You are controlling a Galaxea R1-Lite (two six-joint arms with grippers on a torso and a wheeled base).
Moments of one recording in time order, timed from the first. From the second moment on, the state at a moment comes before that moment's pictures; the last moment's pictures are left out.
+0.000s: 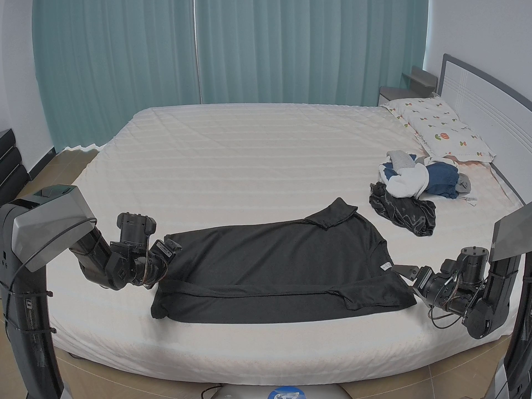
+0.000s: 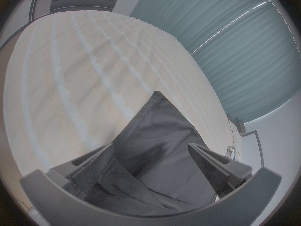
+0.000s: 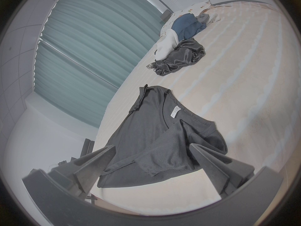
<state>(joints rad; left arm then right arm) -0.14 2.29 -0.93 -0.62 0.04 -1.01 0.06 2.24 -0.23 -1.55 0.28 0.79</state>
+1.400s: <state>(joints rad) -0.17 2.24 -0.84 -0.58 -0.09 -0.83 0.07 2.26 -0.21 -1.55 0.28 0.78</state>
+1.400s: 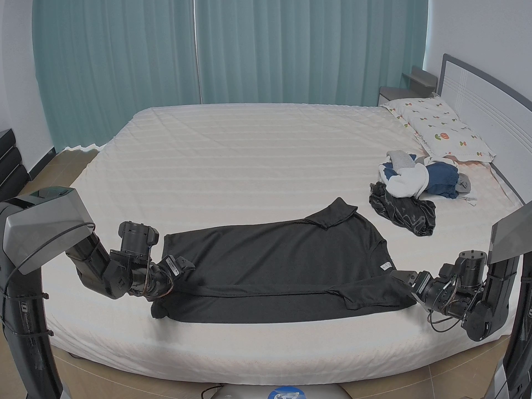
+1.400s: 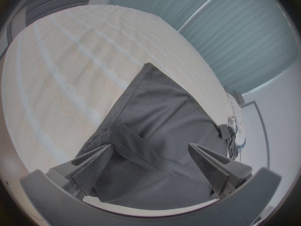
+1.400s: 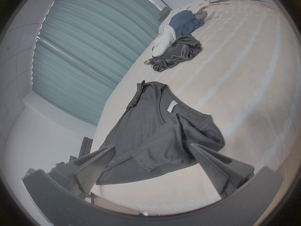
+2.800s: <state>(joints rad) -0.11 2.25 -0.86 -0.58 -0.14 -0.85 0.07 2.26 -0.20 -1.55 0.28 0.78</state>
